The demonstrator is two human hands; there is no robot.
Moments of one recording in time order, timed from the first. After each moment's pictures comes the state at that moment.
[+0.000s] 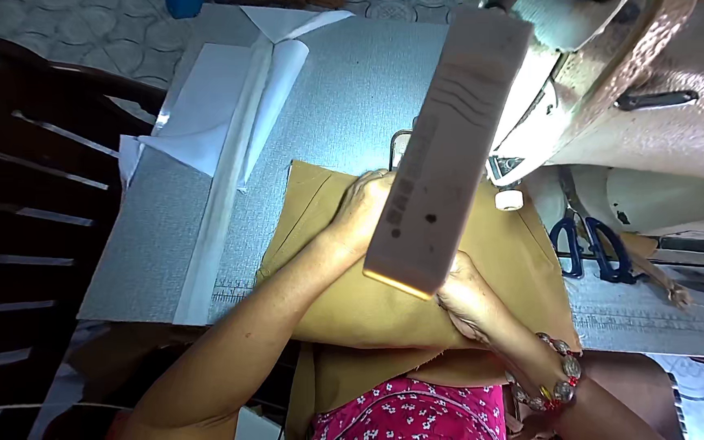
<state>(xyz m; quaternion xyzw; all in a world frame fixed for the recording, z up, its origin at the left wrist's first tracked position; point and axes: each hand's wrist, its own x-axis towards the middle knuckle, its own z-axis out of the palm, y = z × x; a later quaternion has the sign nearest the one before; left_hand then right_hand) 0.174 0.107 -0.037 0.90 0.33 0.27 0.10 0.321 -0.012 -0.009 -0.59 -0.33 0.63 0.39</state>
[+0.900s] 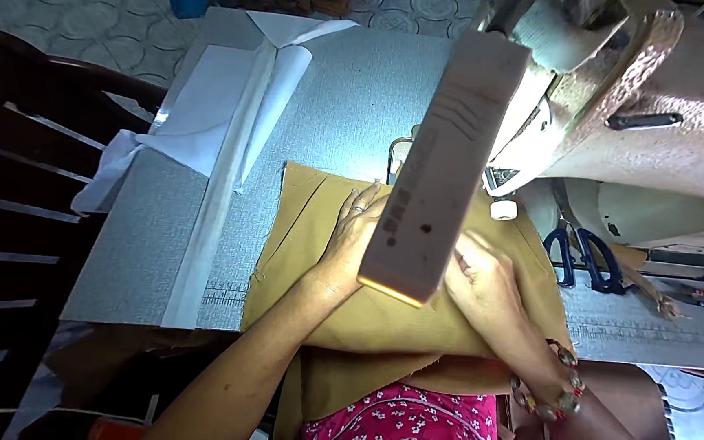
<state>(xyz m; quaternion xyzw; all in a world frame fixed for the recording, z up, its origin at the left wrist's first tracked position) 0.163 0.071 -0.051 0.86 0.42 0.22 0.17 0.349 -0.014 -0.017 -0.63 -0.68 0.12 0.35</state>
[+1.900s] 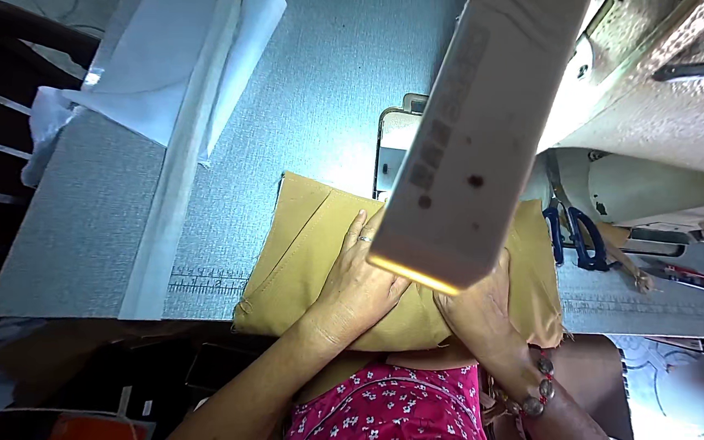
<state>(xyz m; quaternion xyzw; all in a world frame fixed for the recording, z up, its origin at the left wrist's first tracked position) 0.176 0.005 -0.059 0.87 0.40 0.23 0.16 0.342 -0.044 -0.042 -0.65 -0.72 -0.07 0.21</state>
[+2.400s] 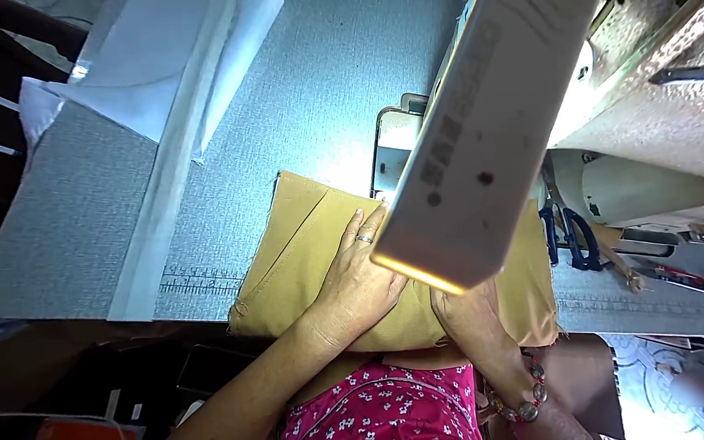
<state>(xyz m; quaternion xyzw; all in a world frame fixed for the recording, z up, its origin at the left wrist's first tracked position) 0.178 0.003 -0.058 0.87 0.41 0.22 0.15 0.346 -0.052 -0.058 -0.65 -0.72 -0.02 0.23</state>
